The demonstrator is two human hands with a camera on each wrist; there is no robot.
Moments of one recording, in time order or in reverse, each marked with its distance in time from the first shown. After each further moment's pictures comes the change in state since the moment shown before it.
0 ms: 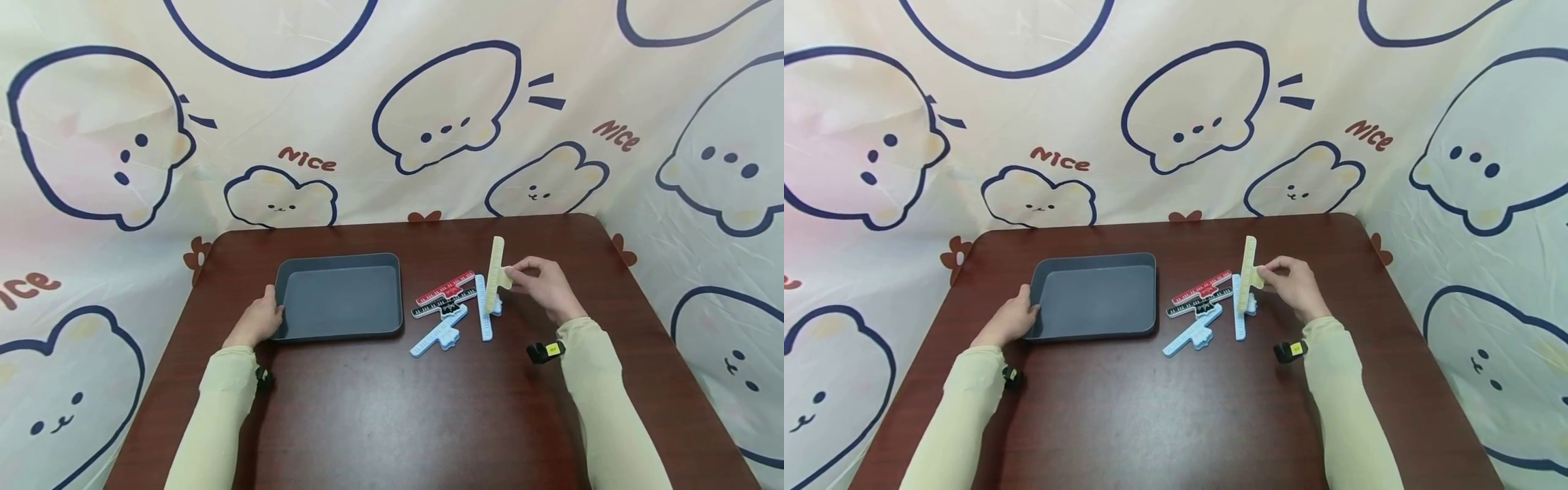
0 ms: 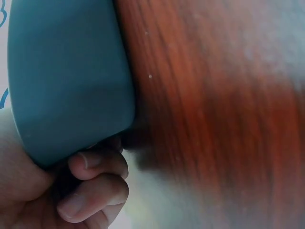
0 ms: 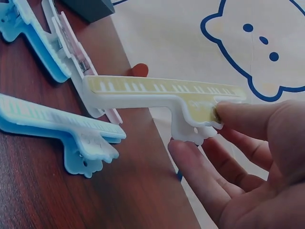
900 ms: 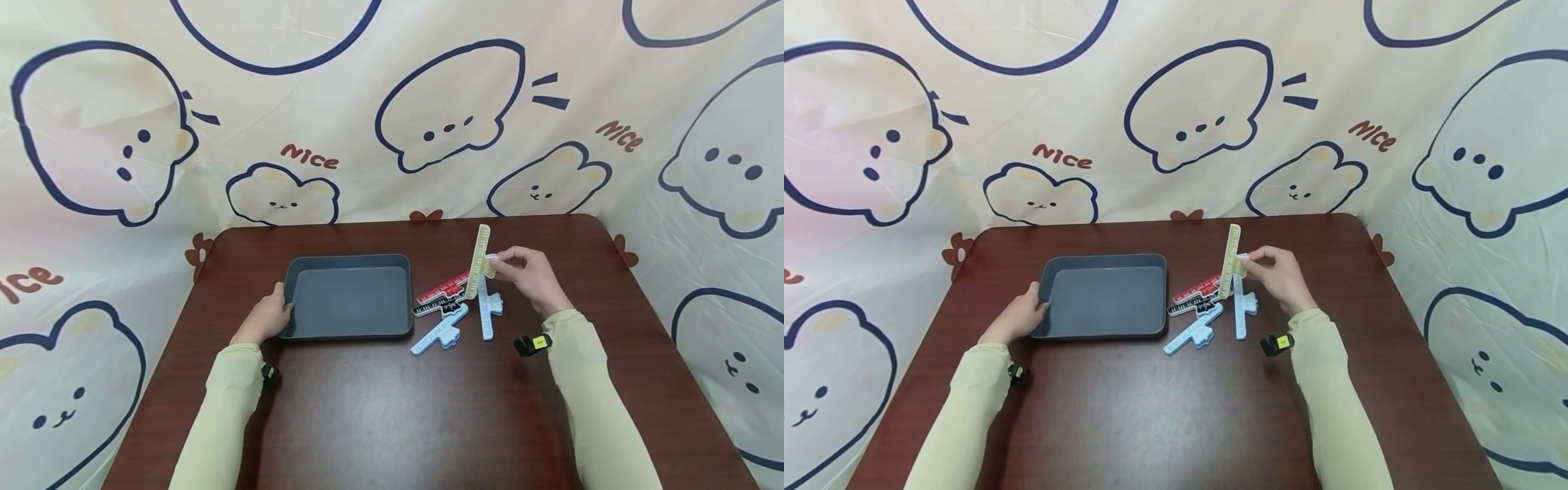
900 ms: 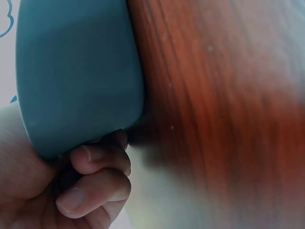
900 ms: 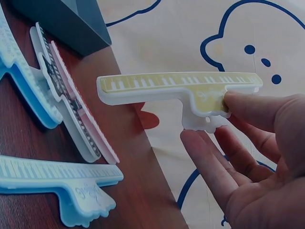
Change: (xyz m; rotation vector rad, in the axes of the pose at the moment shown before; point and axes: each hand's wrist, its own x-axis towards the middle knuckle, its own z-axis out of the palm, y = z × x) left_hand 0.004 0.010 0.008 0.003 0.008 0.052; right_hand 0.010 -0.023 0.016 0.071 -0.033 -0.047
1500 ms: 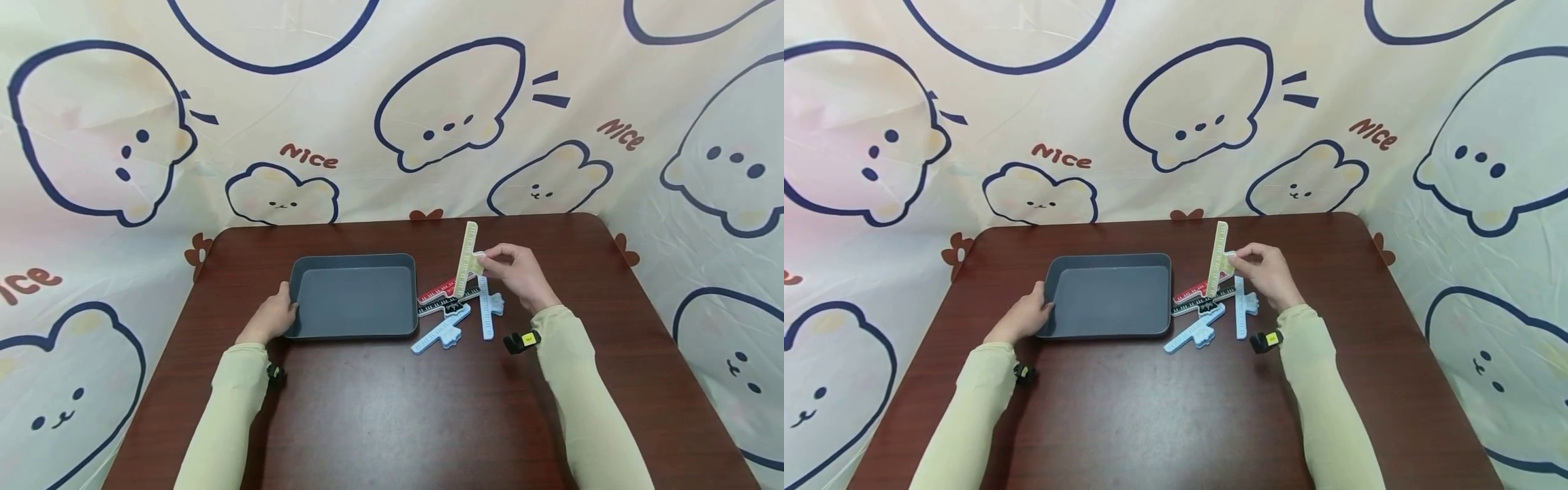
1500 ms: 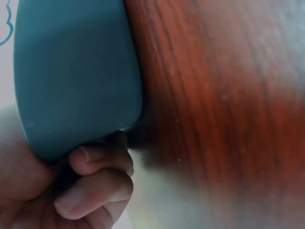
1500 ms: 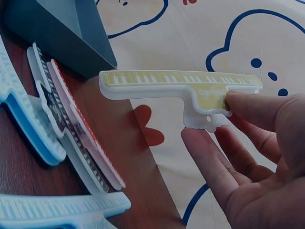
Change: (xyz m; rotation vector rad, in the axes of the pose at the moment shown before) left_hand 0.003 0.008 0.004 -0.007 -0.014 -0.003; right_hand 0.007 -0.009 0.018 0.034 -0.019 -0.012
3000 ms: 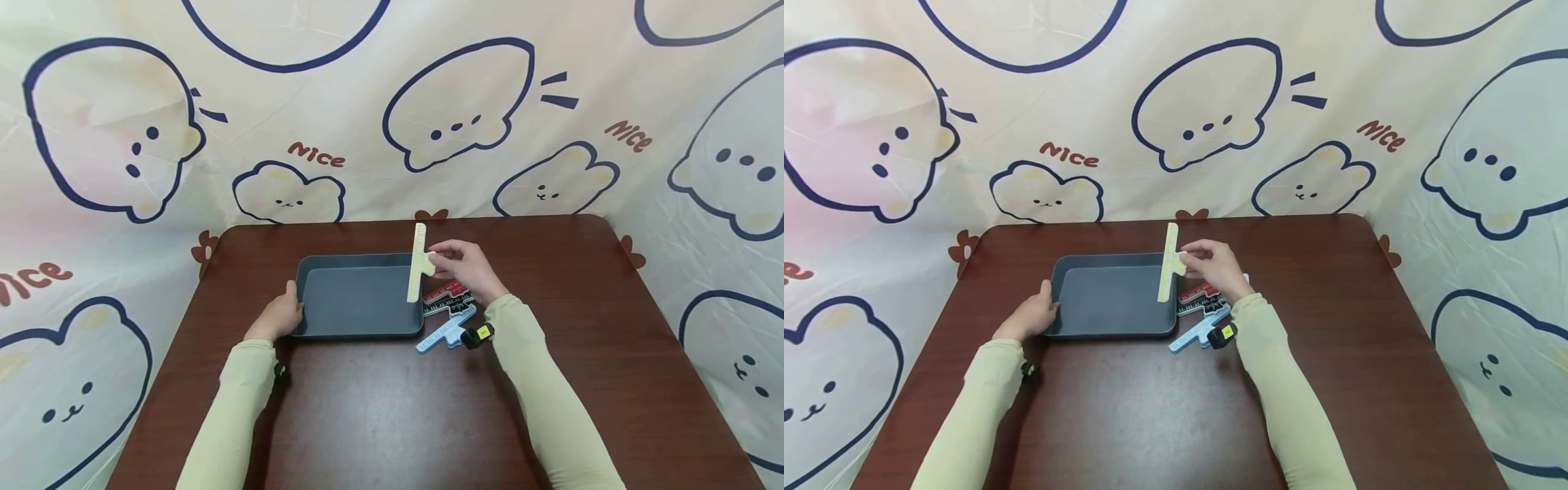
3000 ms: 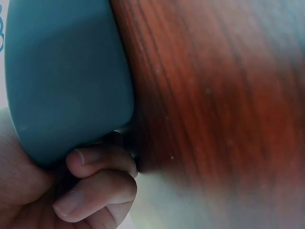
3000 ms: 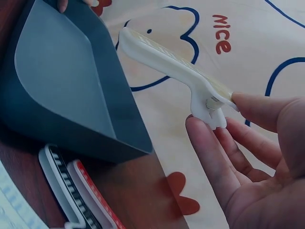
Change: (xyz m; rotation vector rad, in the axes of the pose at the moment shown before) left_hand -0.002 0.003 -0.002 -0.019 -0.078 -0.048; right_hand 0.023 -0.031 0.083 0.129 -0.153 -0.029
